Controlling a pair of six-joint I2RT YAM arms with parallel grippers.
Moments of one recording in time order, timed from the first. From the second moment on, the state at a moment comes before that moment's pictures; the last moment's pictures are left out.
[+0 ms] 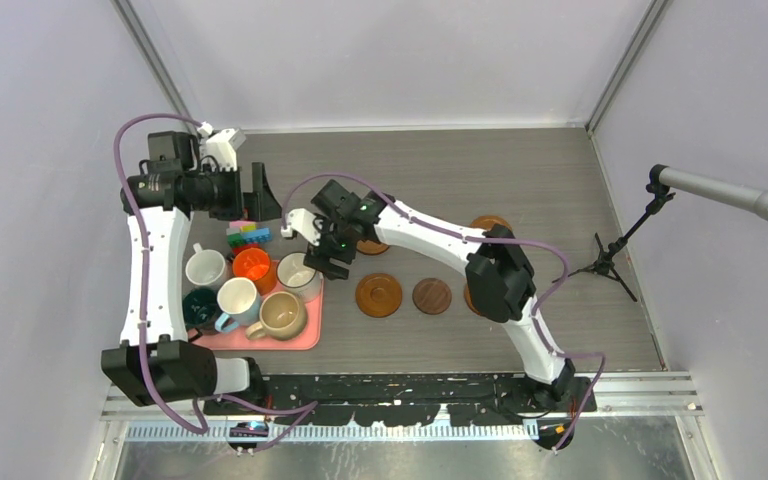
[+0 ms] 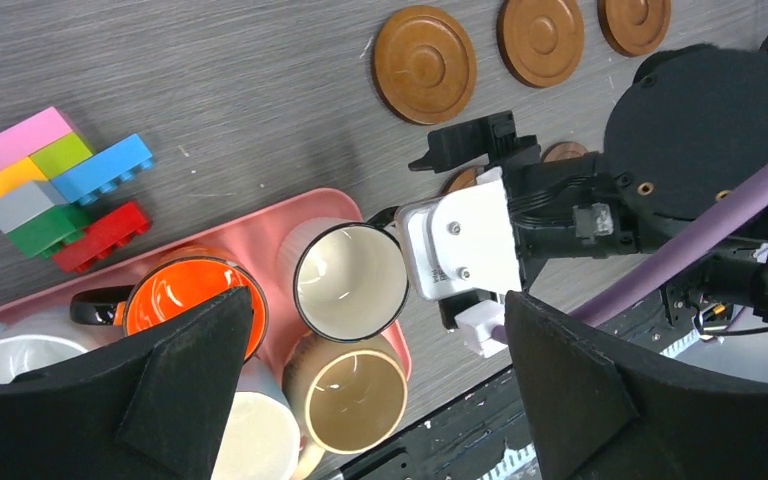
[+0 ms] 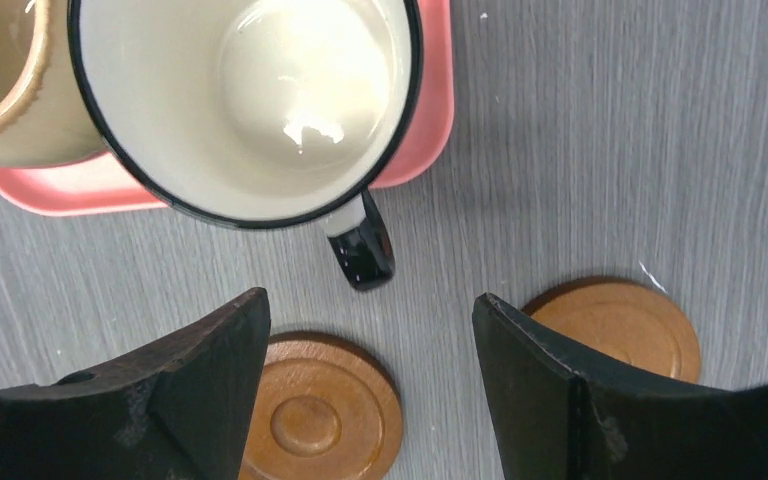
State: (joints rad) left arm 0.14 1.32 1.52 -1.12 0.61 0.13; right arm 0.94 2.16 1.92 -0.75 -0.27 -0.46
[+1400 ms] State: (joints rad) left arm 0.34 1.44 1.52 -1.02 0.73 -0.03; right arm 1.04 2.20 1.79 -0.56 -0.19 -0.36
